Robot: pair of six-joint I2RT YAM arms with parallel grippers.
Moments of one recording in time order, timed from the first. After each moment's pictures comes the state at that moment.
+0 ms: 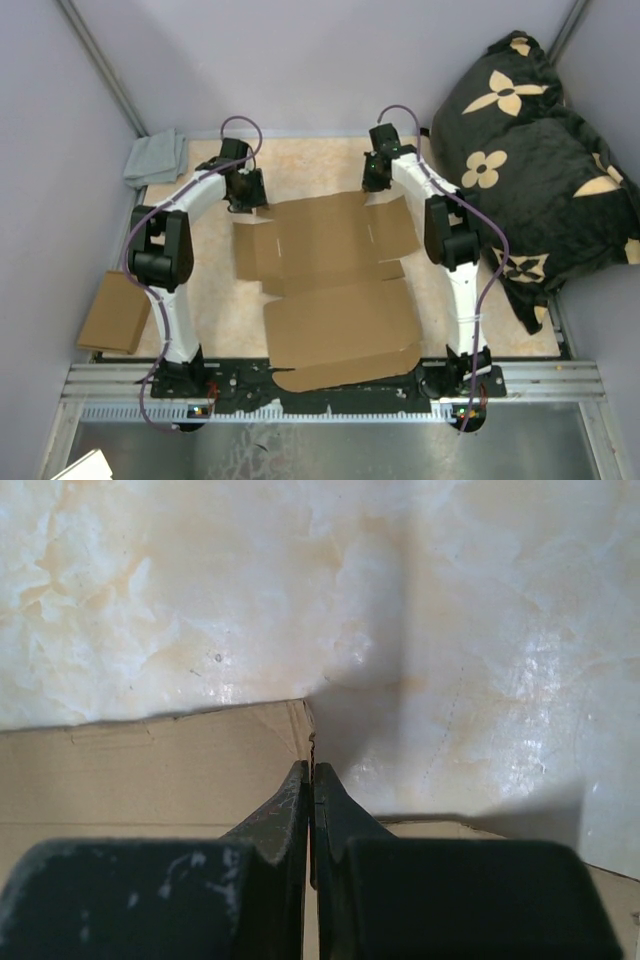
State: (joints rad) left arm -0.22 2.02 1.56 -0.56 0.04 -0.37; right arm 0.32 2.32 1.97 -0.61 -0.04 0.40
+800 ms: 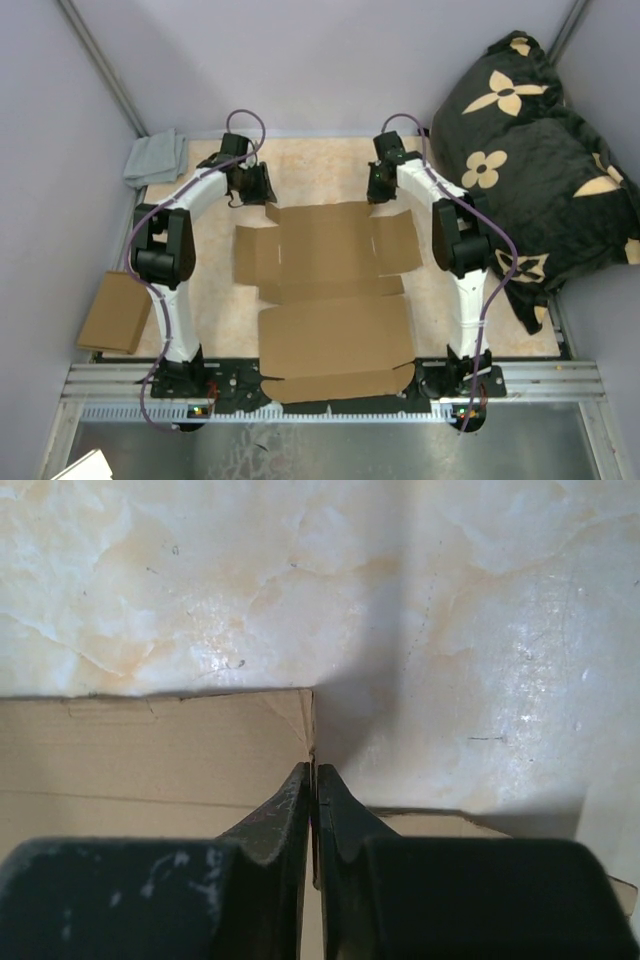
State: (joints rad) left arm -0.22 2.06 1.61 -0.49 0.19 -0.35; right arm 0.32 2.19 1.77 -0.61 -0.04 0.41
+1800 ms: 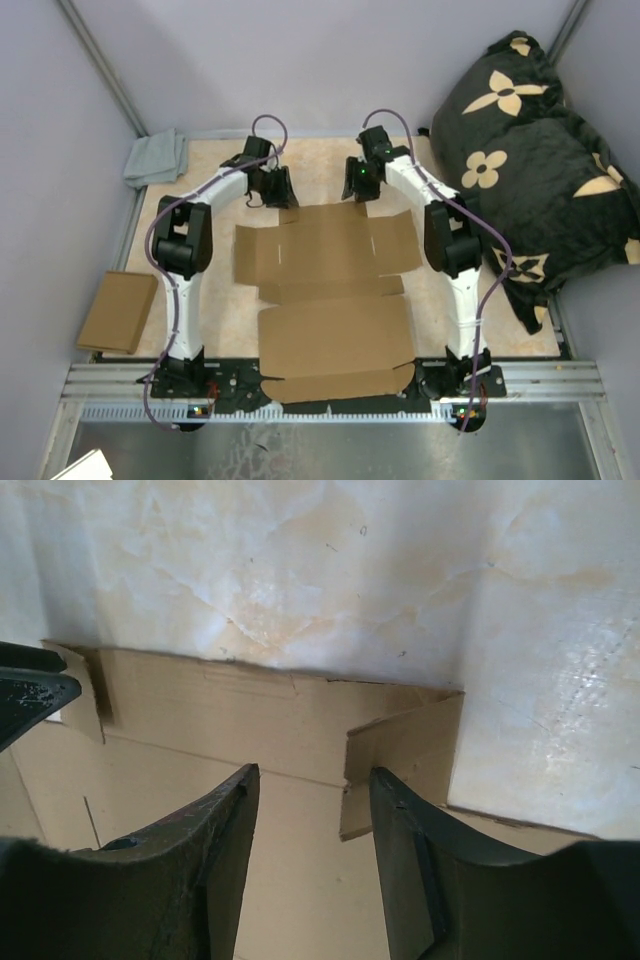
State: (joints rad) left arm -0.30 2.20 1.73 -0.48 0.29 -0.37; right arm 0.38 2.21 1.89 -0.66 -0.18 0.40
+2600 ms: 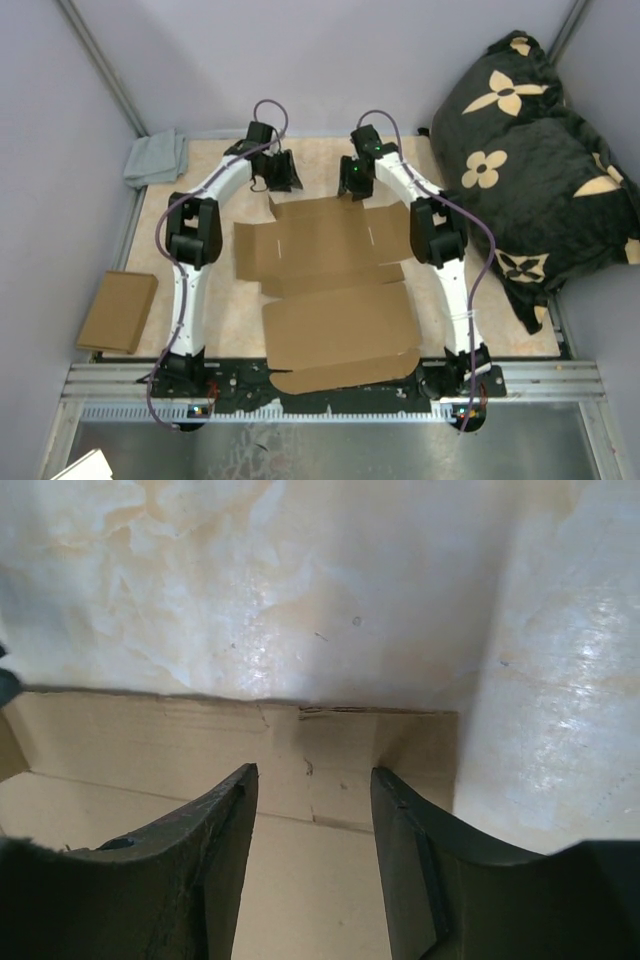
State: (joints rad) left arm -0.29 2.40 2.04 -0.54 0.31 -0.39; right arm 0.39 2.43 2.15 -0.75 -0.18 0.43
